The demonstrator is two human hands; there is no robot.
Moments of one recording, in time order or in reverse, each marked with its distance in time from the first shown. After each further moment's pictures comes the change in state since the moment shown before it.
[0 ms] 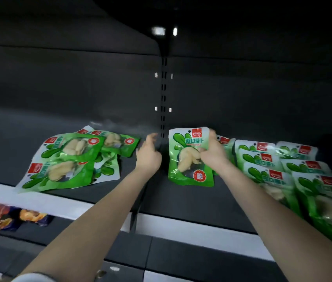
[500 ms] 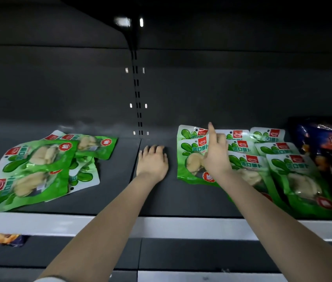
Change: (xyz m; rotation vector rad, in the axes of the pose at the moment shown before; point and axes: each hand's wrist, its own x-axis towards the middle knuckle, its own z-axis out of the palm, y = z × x) left_hand -0.007 0.002 0.059 0.556 -0.224 0.245; right_hand -0.020 0.050 -0.015 -0.307 0.264 -0.003
